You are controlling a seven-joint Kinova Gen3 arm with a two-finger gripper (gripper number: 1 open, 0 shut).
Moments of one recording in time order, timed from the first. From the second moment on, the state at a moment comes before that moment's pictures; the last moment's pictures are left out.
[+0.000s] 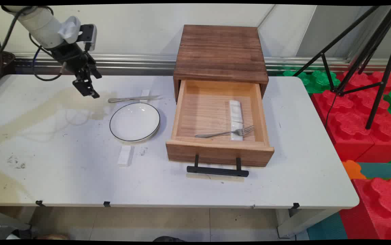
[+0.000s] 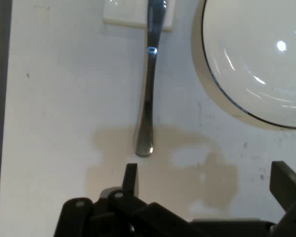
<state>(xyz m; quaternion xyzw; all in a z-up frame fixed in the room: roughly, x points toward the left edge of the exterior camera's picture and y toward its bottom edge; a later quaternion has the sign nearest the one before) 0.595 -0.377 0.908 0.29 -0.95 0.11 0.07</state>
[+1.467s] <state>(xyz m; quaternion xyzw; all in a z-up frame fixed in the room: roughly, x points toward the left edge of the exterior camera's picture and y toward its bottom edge) 0.607 -0.463 0.816 0.27 -0.95 0.12 0.10</state>
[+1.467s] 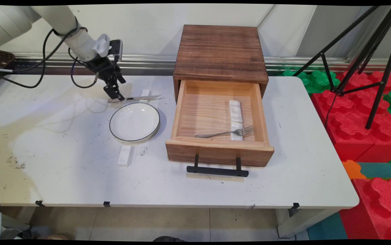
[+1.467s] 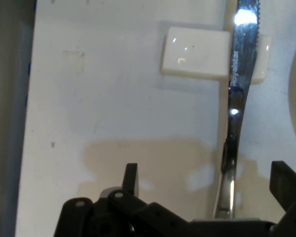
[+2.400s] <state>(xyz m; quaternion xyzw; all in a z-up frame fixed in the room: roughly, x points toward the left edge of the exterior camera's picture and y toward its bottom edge) 0.602 -0.463 0.791 0.27 -0.95 0.11 0.13</state>
